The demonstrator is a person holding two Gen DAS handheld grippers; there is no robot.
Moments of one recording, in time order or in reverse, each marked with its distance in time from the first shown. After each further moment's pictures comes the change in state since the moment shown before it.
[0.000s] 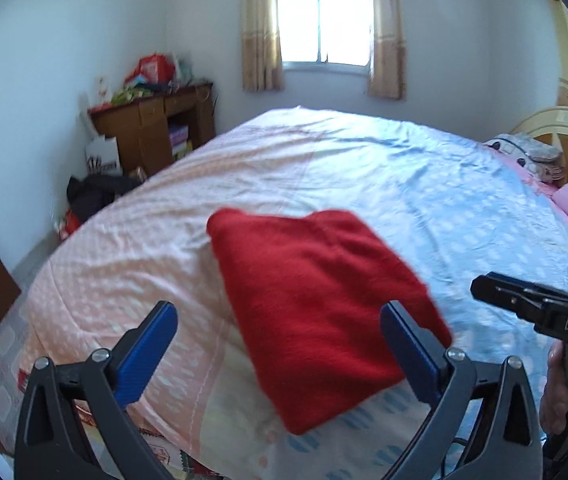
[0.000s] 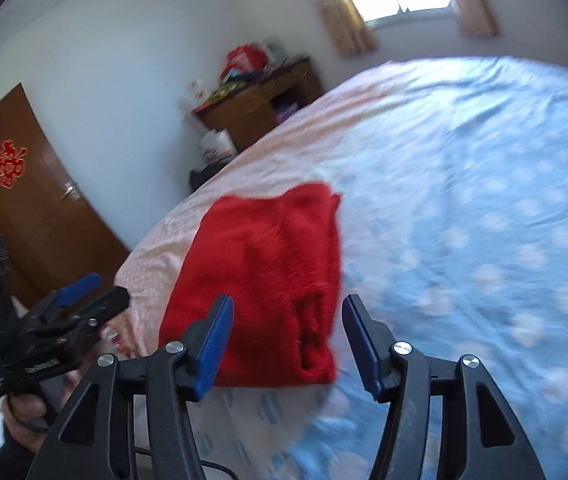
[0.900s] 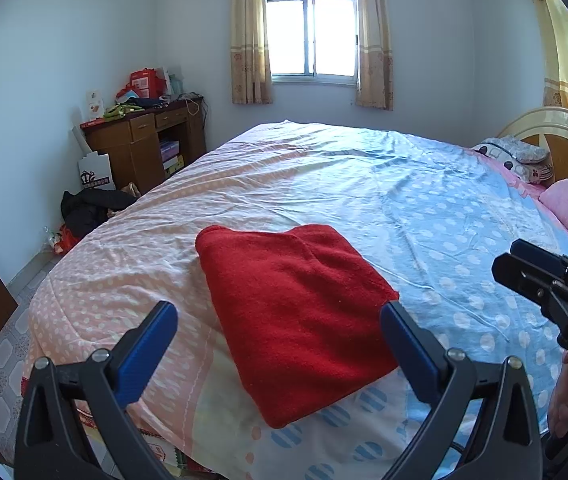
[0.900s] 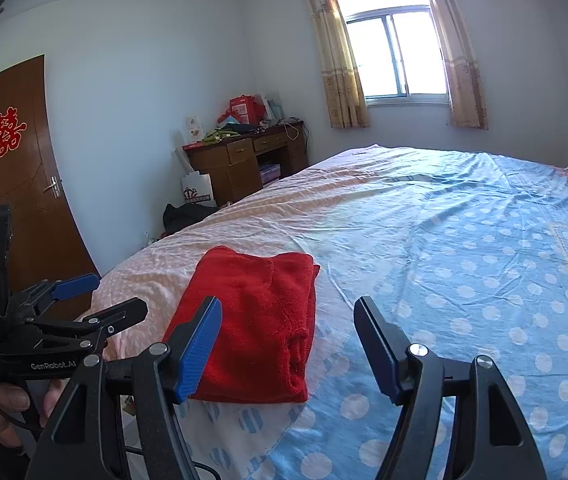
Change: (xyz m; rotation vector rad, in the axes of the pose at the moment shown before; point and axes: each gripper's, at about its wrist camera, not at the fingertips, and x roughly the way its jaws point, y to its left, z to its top) left arm -0.011 -0.011 0.004 0.017 -0.035 -0.025; right arm -0.062 0.041 -0.001 -0.173 -0.182 -0.109
